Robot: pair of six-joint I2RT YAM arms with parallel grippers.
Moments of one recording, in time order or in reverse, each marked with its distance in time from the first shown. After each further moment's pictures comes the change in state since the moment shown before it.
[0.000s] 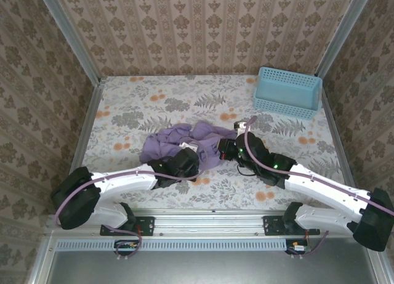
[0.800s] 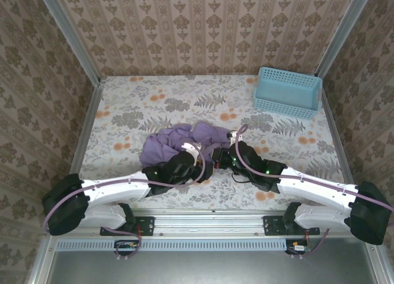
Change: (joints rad) left arm -0.061 -0.098 -0.076 0.291 0.093 -0.047; right arm 0.073 0.059 -0.117 0.169 -0.034 0.048
